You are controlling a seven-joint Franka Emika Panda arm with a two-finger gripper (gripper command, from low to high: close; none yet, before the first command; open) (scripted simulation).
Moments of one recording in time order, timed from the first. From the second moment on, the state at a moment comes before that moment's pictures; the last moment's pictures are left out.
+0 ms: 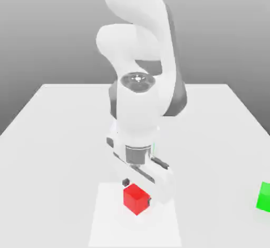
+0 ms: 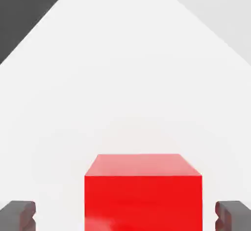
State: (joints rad) arm -0.20 0.24 0.16 -2.74 -0.22 2.98 1.80
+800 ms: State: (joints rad) arm -0.26 0.02 0.27 -2.78 -0.01 2.80 1.64
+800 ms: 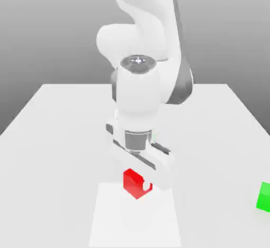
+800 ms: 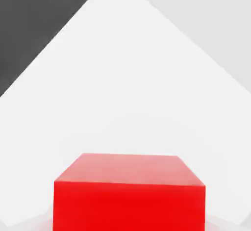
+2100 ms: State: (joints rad) arm 0.22 0.38 0.49 -2.36 -0.39 2.67 1.03
